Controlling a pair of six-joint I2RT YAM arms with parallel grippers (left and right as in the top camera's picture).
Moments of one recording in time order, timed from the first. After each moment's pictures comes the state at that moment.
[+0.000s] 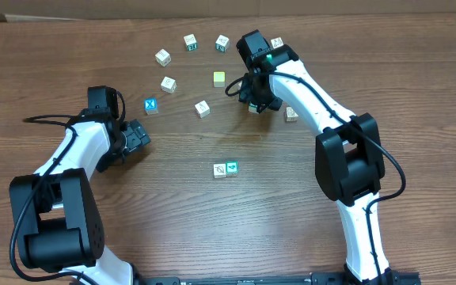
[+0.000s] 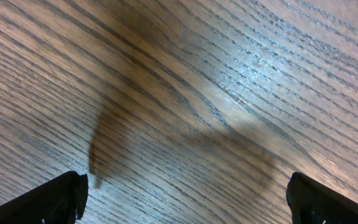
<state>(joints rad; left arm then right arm) 0.11 1.80 1.06 -0.62 -0.08 -0.50 0.44 2.33 1.99 -1.00 0.08 0.67</state>
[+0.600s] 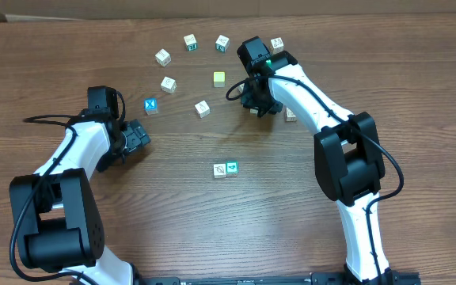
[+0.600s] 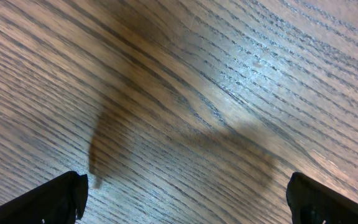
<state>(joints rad) 0.11 1.80 1.06 -0.62 -0.08 -0.50 0.44 2.33 1.93 -0.98 0.09 0.68</state>
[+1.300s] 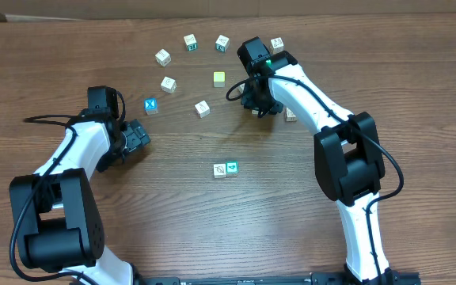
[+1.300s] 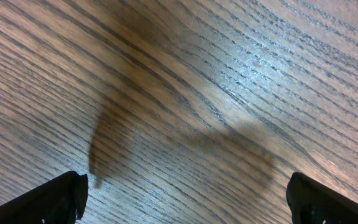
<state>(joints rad) 0.11 1.80 1.06 -0.62 -0.08 -0.50 0.44 2.33 1.93 -0.98 0.09 0.67</state>
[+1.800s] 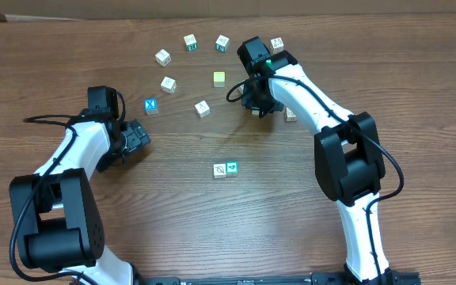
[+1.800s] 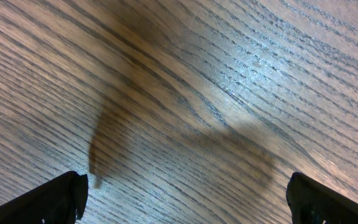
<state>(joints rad) 0.11 1.80 1.06 -0.62 -0.08 -0.50 0.44 2.33 1.94 -1.00 0.09 0.60</state>
